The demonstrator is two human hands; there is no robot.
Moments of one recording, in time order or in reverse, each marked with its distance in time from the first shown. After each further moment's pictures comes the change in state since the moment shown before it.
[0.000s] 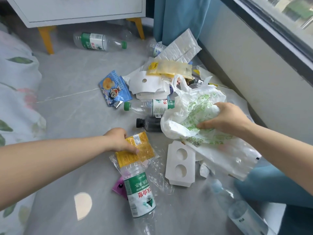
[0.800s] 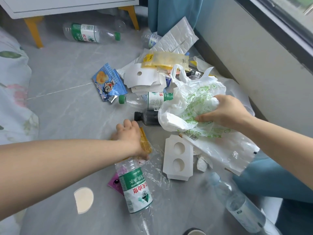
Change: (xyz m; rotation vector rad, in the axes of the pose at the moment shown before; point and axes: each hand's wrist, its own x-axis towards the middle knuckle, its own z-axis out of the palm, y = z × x) left_hand -0.011 0.055 0.034 0.334 0.155 -0.083; right_hand 0.011 0.015 0.006 0.076 0.030 -0.019
